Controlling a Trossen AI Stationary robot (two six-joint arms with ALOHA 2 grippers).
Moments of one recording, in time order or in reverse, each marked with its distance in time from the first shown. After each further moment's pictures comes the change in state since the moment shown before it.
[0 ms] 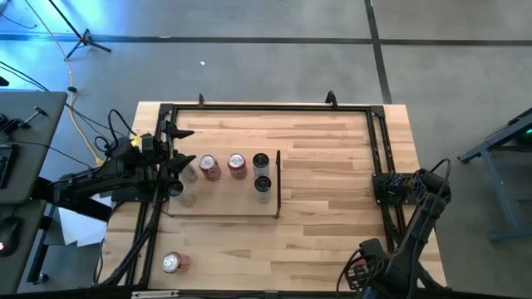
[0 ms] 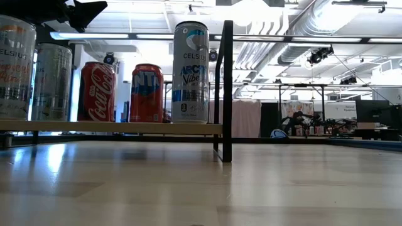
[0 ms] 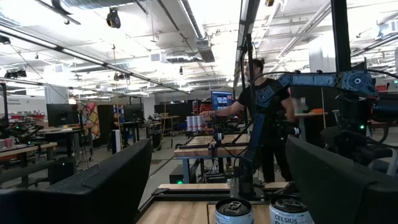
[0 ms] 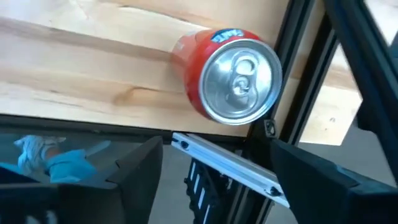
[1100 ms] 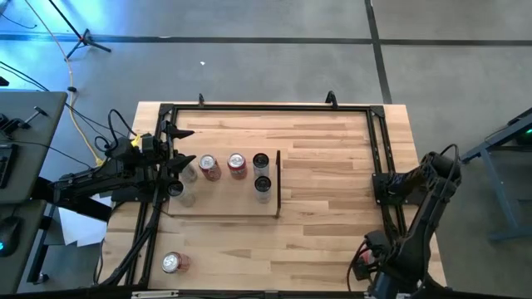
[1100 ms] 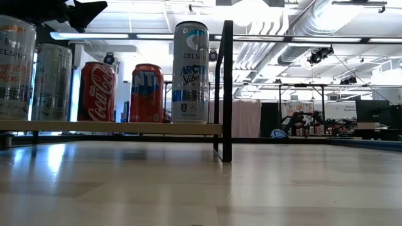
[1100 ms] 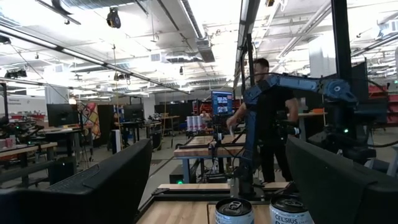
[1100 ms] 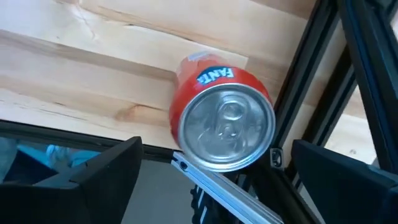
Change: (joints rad) left arm 0.000 0.000 0.000 0.000 0.000 0.000; right arm 0.047 -0.190 -0.295 0.212 0.095 0.019
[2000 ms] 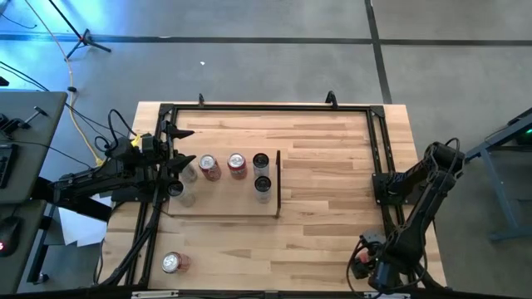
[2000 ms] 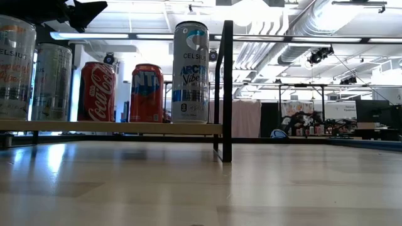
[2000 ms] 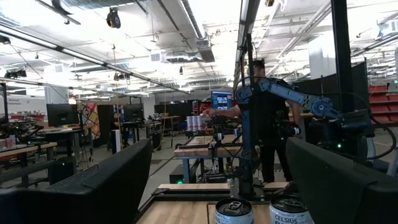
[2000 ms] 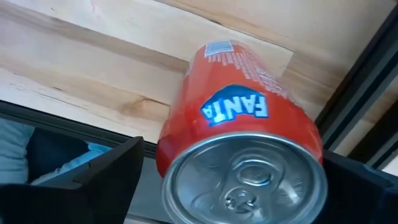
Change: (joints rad) left arm 0.000 0.000 0.000 0.000 0.000 0.000; right arm 0.007 -0.128 -0.339 0.406 0.022 -0.039
